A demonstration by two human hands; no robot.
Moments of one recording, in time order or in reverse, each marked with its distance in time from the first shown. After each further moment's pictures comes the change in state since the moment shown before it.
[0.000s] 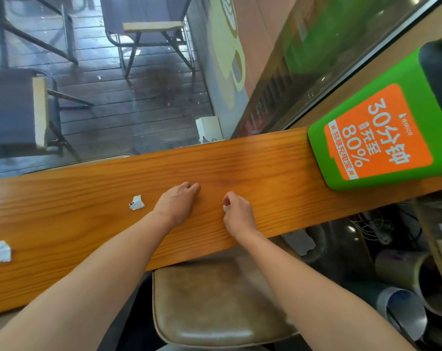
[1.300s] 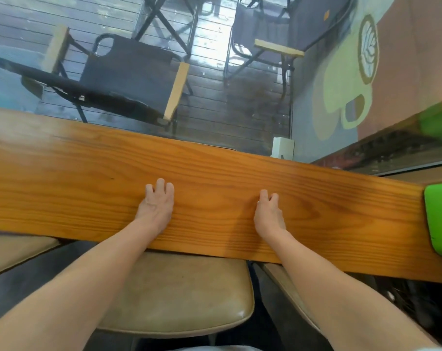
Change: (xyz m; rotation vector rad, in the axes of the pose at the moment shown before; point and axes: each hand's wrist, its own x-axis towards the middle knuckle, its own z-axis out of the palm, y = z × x) left_hand -0.210 -0.297 0.005 0.014 0.134 -0.558; right_hand -0.036 -0.199 0.146 -0.369 -0.028 -0.141
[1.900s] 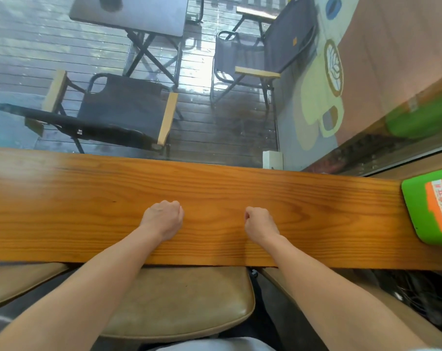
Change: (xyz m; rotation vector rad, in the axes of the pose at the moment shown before) left_hand -0.007 0.007 -0.036 -0.103 0.029 0.167; right_hand -0.021 -0.015 -0.027 0.017 -0.106 -0.060
